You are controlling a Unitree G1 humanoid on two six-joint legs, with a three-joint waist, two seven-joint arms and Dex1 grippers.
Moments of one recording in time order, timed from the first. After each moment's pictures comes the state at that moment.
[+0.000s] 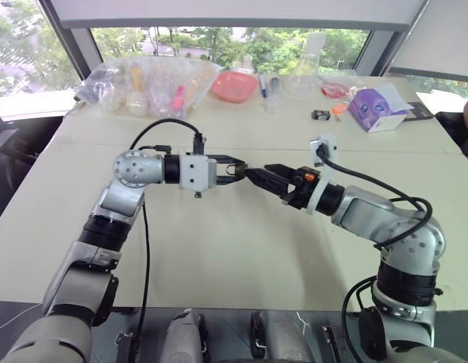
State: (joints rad) left arm -0.75 0.51 -0.21 0.26 -0.06 -0.44 -1.12; right arm -0.48 -0.31 -0.26 -0.42 1.15 1.22 0.12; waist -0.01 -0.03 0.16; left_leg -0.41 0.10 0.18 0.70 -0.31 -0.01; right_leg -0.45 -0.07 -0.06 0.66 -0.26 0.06
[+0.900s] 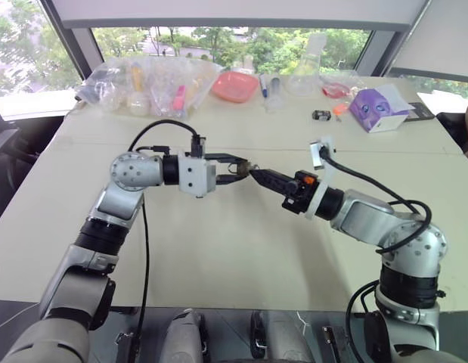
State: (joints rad) left arm -0.72 0.52 -0.21 0.20 -0.07 -0.49 -1.07; right arm -0.45 -0.34 -0.23 -0.41 1.37 1.17 0.01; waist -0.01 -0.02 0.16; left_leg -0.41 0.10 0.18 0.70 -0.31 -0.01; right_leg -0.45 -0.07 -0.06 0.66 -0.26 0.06
